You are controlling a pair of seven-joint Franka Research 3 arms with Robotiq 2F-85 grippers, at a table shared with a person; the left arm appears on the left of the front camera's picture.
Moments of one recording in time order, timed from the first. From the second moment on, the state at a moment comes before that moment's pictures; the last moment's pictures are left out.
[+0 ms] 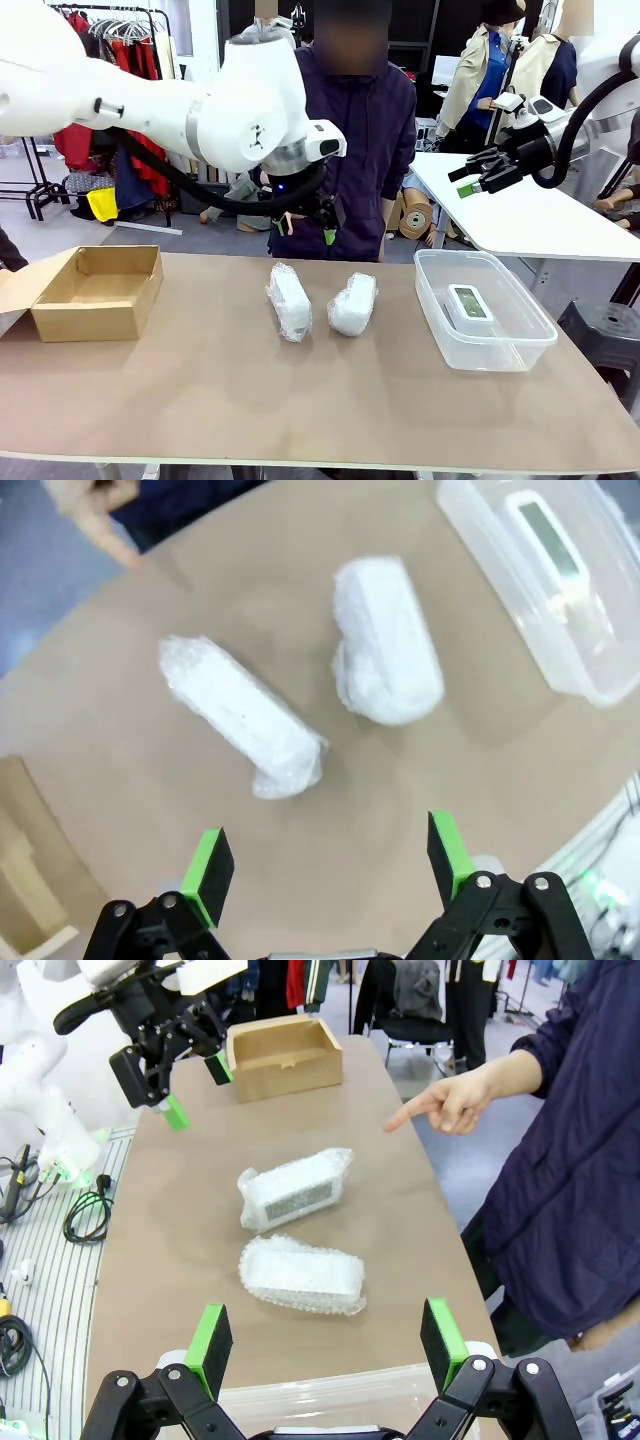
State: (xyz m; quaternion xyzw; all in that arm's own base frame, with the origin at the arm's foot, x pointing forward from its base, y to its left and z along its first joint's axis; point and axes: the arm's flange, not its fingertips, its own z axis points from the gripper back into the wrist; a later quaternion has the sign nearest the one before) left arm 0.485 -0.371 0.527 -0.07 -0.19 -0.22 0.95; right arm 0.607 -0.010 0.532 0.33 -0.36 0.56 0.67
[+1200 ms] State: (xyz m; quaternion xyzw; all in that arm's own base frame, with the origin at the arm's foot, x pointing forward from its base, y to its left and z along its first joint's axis) left arm 0.502 -0.374 0.475 0.05 -0.05 0.04 1.00; right arm 0.607 -0.010 0.532 0.33 -0.36 0.56 0.67
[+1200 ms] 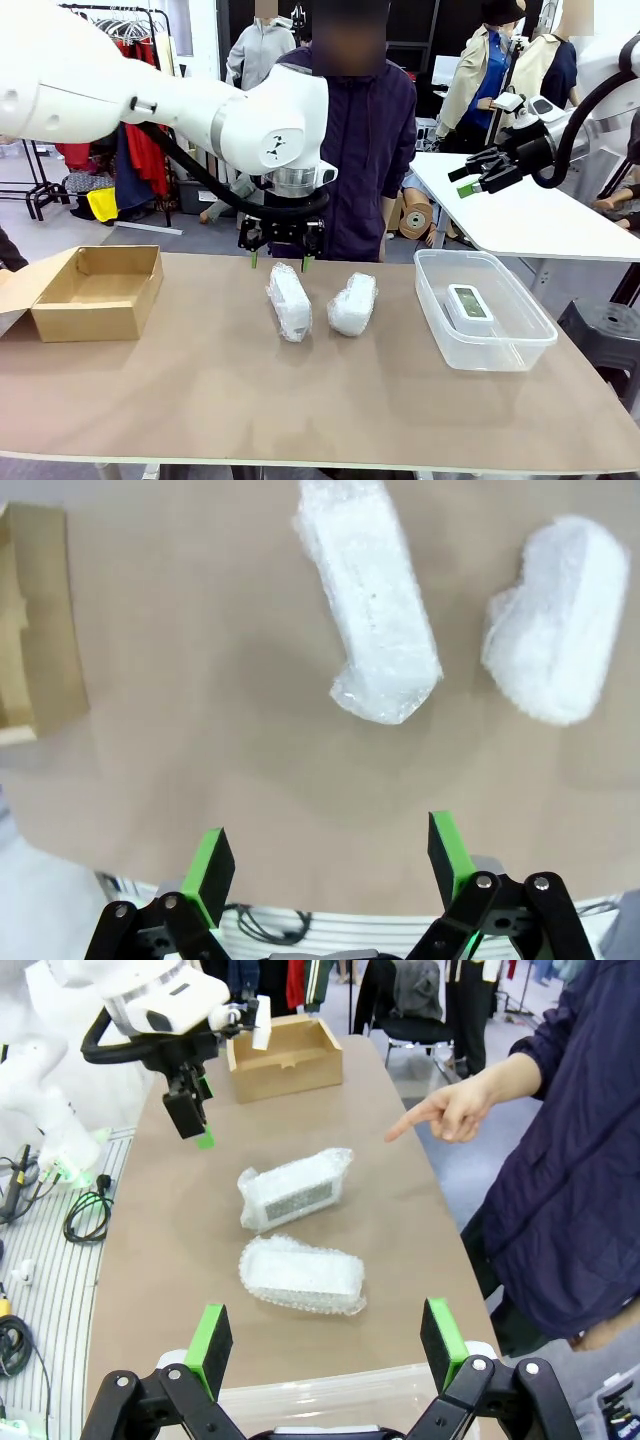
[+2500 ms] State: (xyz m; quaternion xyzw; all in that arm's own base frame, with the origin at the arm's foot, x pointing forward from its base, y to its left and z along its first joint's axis) left arm 0.578 -0.378 0.374 -0.02 -0.06 0.09 0.99; right arm 0.607 -0.010 0.532 0.33 -0.36 0.56 0.67
